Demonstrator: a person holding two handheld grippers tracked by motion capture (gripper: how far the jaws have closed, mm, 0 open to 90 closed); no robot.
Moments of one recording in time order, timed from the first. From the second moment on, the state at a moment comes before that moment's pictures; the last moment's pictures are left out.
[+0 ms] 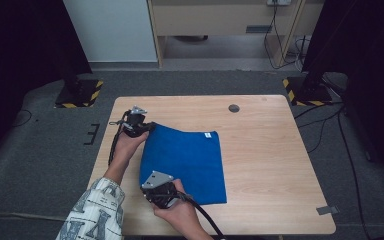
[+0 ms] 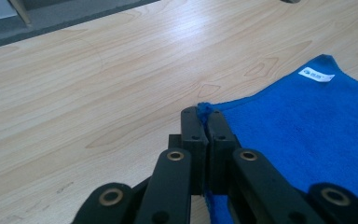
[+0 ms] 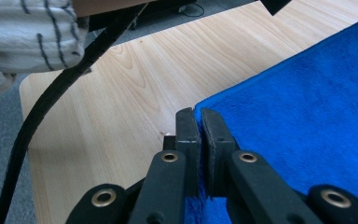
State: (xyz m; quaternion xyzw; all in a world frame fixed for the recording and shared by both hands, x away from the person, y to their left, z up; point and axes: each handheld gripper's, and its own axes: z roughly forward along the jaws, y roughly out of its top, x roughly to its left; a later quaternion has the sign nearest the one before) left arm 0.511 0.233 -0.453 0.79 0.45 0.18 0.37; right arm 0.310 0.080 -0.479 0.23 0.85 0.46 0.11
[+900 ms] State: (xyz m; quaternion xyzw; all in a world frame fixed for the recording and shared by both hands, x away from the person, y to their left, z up) left arm 0.537 0.118 -0.485 0.82 0.42 0.16 0.35; right arm 0.314 -0.016 -0.500 0.29 0.83 0.47 0.10
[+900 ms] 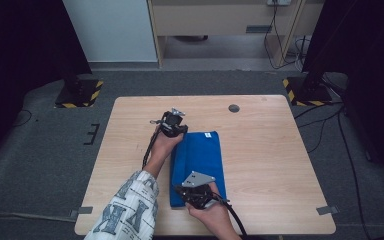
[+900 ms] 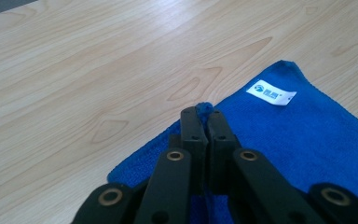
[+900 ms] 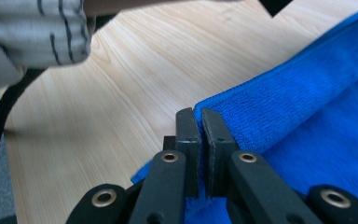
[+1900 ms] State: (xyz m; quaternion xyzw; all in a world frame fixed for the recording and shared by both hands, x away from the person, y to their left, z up) left arm 0.538 0.073 -0.490 0.81 0.43 0.13 0.38; right arm 0.314 -0.071 -0.495 0.31 0.83 0.45 0.10
